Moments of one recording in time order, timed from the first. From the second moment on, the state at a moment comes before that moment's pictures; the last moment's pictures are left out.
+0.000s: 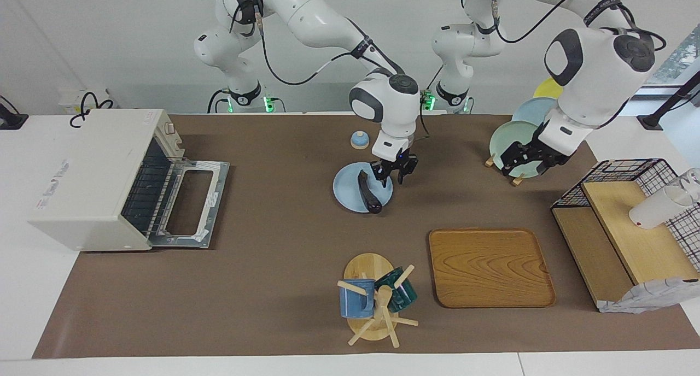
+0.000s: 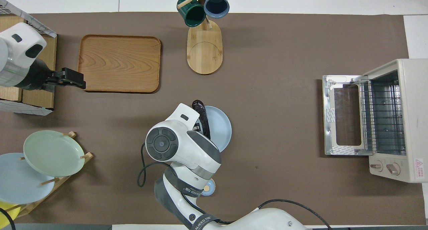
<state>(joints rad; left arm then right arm) -0.07 0.06 -0.01 -1.71 -0.08 1.73 -0.04 0.84 0.52 -0.02 -1.66 -0.10 2.27 0.69</state>
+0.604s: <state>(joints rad) -0.06 -0.07 -0.01 -1.75 -0.04 1.62 -0.04 0.84 0.49 -0.01 -1.74 -0.10 2.36 0.70</state>
